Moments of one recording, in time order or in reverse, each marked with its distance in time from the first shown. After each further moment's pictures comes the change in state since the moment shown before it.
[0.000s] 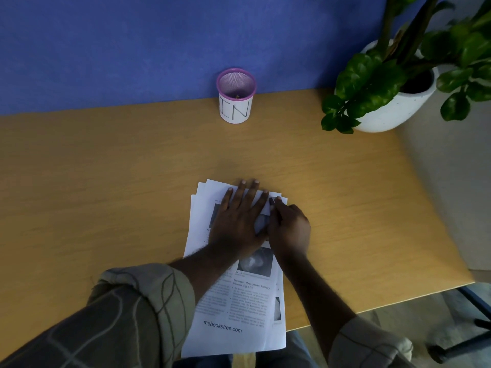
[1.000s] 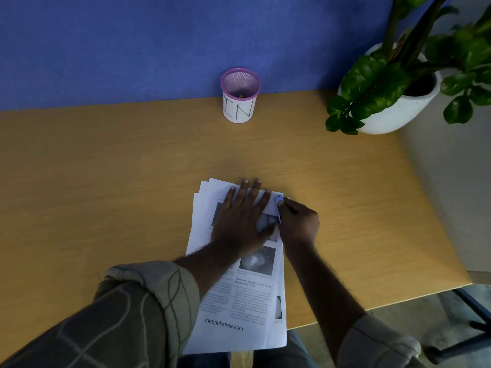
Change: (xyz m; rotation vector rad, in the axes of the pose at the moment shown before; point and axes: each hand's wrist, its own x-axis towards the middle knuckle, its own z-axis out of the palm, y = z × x) left_hand 0.004 0.001 -0.003 -0.032 -0.091 -0.053; right_hand 0.015 0.007 0.004 0.415 -0.025 0.435
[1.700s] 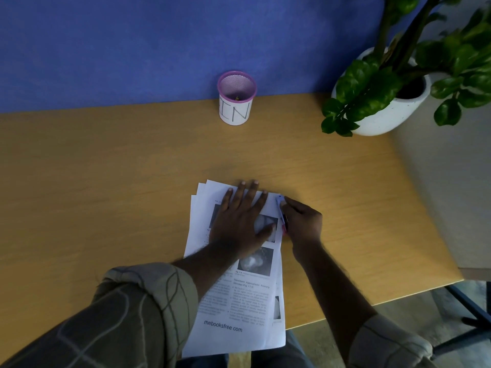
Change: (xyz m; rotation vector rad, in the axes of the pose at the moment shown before) left_hand -0.001 0.000 -0.003 0.008 -0.029 0.007; right_hand 0.002 -0.014 -0.020 0.316 -0.121 0.218
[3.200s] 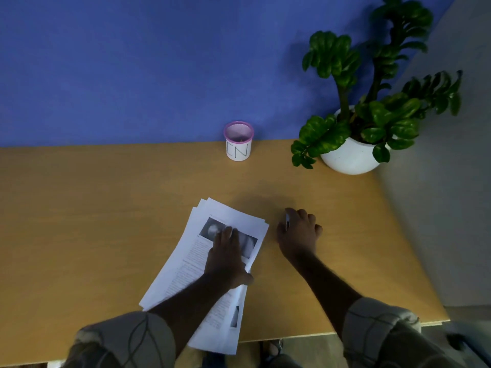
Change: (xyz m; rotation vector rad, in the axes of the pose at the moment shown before) left_hand -0.043 0.057 -0.033 -0.142 -0.195 -0.478; right_hand 0.022 -0.023 -0.044 -1.048 -0.020 -0.617
